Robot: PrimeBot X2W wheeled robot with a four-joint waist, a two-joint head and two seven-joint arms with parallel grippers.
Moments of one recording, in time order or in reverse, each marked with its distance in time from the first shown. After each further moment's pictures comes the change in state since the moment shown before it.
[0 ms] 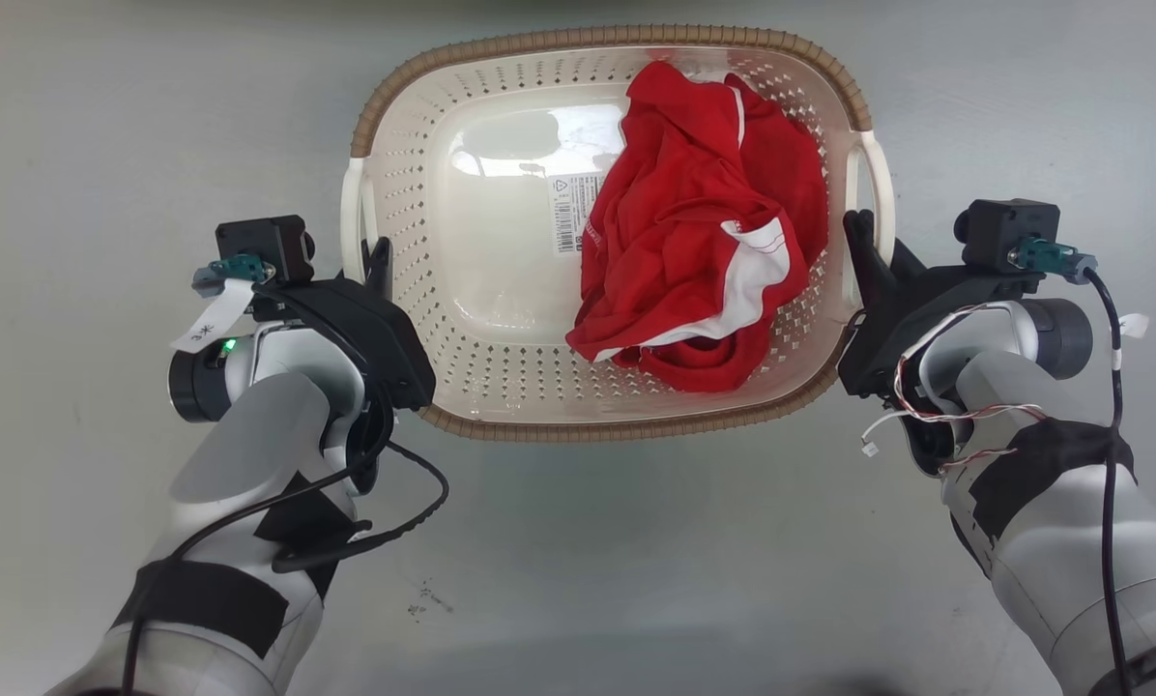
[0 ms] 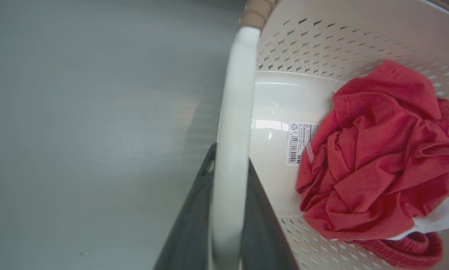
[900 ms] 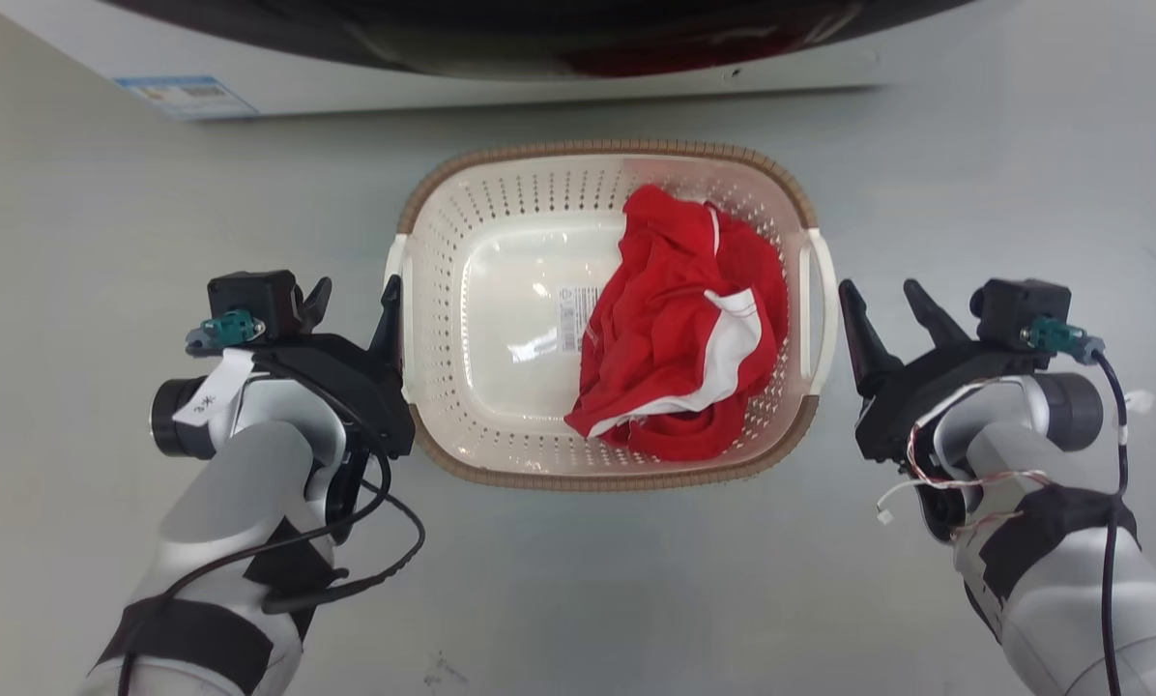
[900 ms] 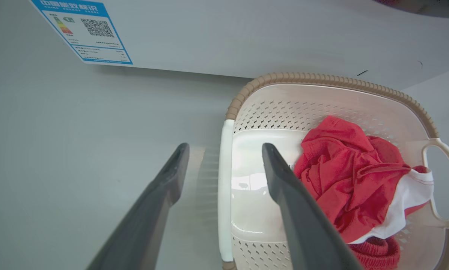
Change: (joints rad) left arm 0.055 0.027 -0.041 0.020 0.034 -0.078 -0.100; right arm 0.102 -0.016 -0.009 -0.023 0.007 0.019 -0.063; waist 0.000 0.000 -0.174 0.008
